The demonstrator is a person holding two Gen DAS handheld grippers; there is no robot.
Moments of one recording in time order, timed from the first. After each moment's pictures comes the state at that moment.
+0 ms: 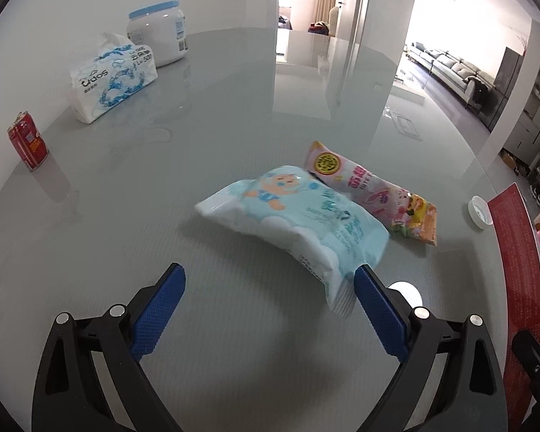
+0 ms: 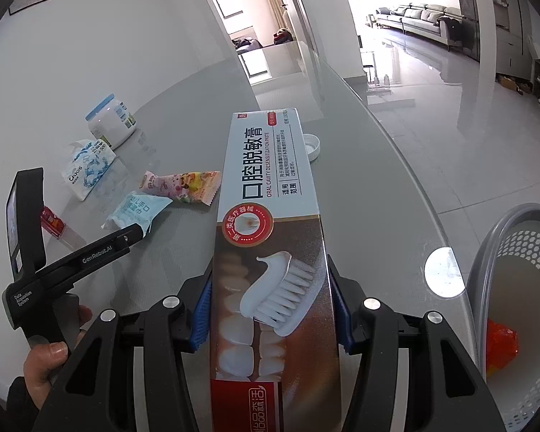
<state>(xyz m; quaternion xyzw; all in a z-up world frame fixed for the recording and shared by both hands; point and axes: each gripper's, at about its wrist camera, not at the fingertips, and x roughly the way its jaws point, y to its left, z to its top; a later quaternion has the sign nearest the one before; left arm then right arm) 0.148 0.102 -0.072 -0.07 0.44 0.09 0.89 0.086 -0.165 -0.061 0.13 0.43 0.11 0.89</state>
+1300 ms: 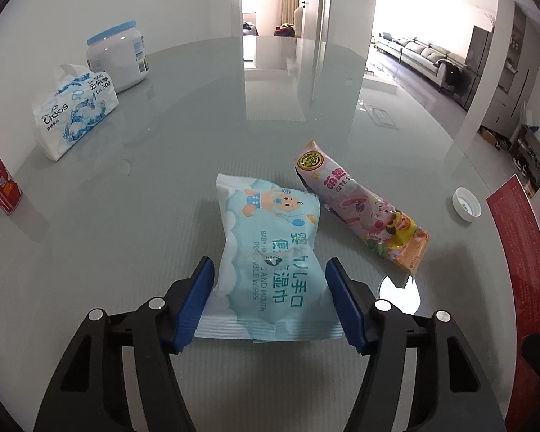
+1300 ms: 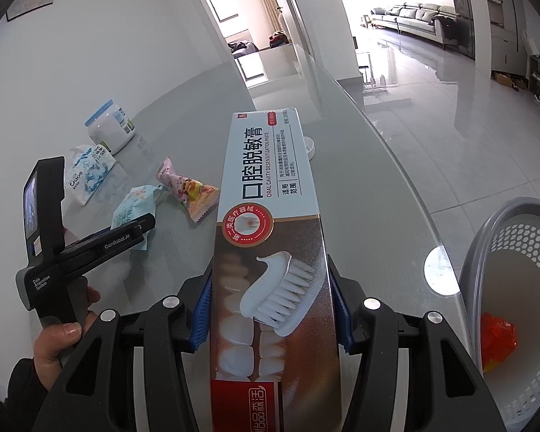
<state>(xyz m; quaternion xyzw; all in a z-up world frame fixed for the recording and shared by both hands) 0.174 0.083 -0.070 -0.02 0.43 0.03 0.90 0.080 -0.162 -0.056 0.13 0.42 0.10 0.89</state>
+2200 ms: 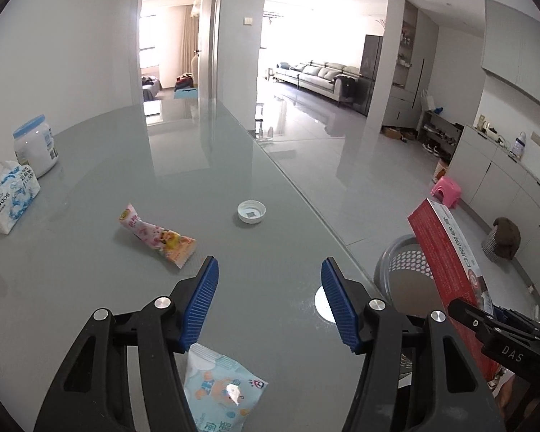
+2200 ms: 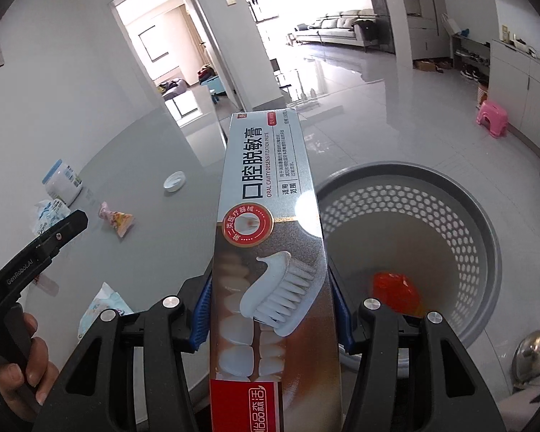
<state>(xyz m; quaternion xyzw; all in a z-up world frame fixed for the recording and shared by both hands) 0.066 -0.056 0.013 0.02 0.35 -0.16 0.92 -0.036 -0.299 -0.034 0.20 0.39 -0.05 0.90</state>
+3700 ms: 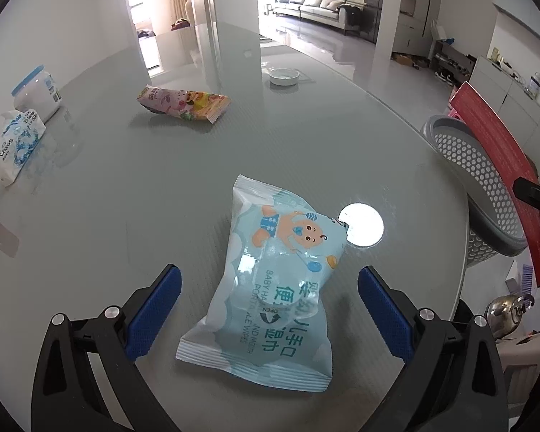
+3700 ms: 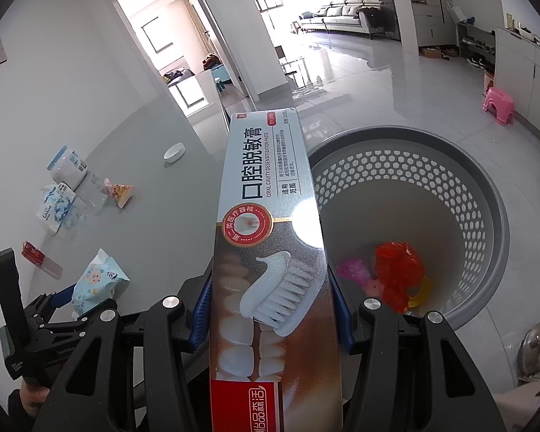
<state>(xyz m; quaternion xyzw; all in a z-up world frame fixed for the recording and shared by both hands) 0.029 -0.008 -0.079 0.09 0.46 -0.14 0.87 -0.054 -0.290 -0.054 0.19 0.41 -0.02 0.89</state>
